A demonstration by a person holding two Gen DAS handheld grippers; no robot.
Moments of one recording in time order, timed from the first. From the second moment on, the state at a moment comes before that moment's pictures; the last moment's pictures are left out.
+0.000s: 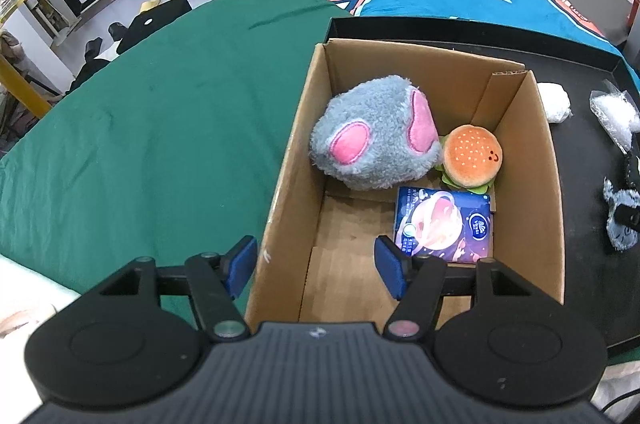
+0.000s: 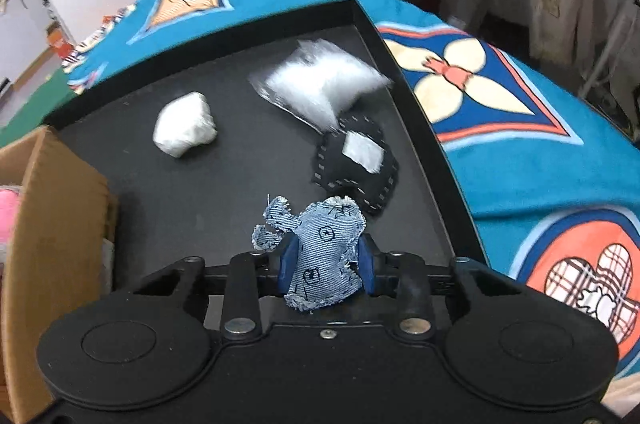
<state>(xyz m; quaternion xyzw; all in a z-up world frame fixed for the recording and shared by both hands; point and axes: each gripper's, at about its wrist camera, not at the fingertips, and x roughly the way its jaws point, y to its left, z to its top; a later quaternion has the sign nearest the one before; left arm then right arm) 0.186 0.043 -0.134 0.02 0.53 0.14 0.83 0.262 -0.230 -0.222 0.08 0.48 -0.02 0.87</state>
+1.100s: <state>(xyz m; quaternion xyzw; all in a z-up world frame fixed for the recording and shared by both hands) 0.165 0.070 -0.125 -0.02 0.52 0.15 0.84 0.230 -0.173 -0.134 0.08 0.31 0.17 0.93</state>
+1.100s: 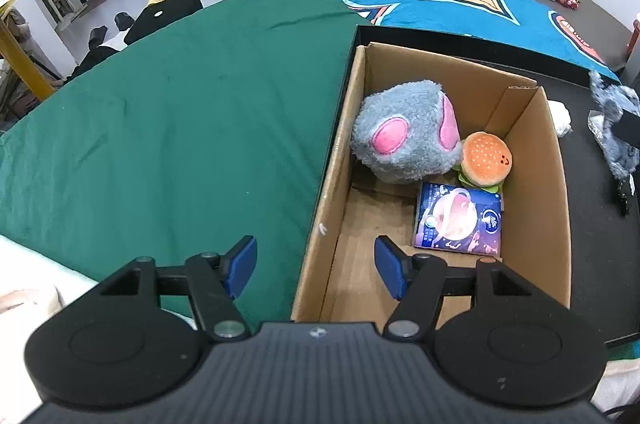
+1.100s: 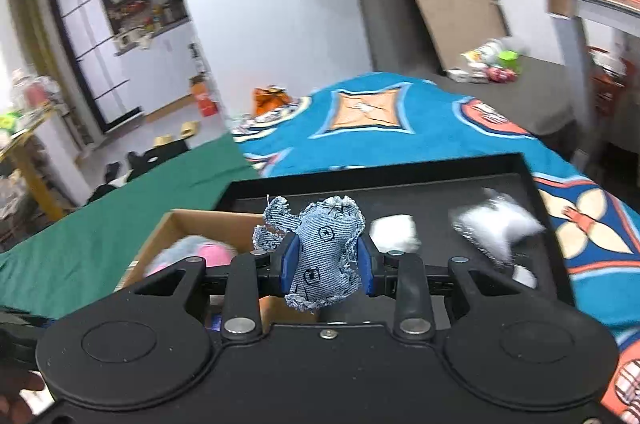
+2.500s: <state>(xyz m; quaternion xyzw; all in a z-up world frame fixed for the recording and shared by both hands) 0.146 0.111 -0.148 -0.12 0.51 0.08 0.85 0.209 -0.058 -0.143 0.06 0.40 0.36 0.84</state>
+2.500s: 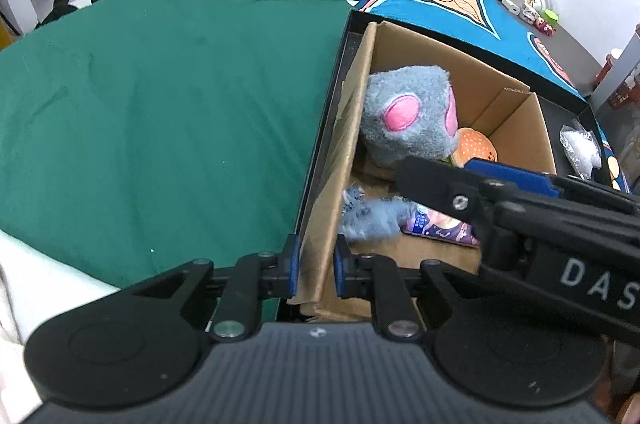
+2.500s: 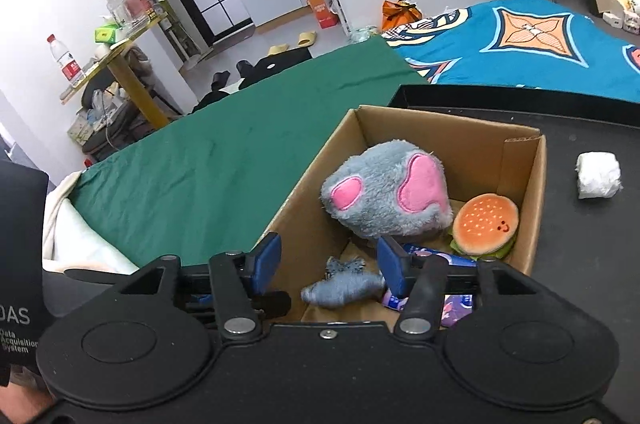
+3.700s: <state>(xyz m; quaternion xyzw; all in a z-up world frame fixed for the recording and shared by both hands) 0.159 0.072 -0.128 -0.08 0.52 0.10 0.85 0.263 -0.163 -0.139 -0.01 0.43 0.19 0.88</state>
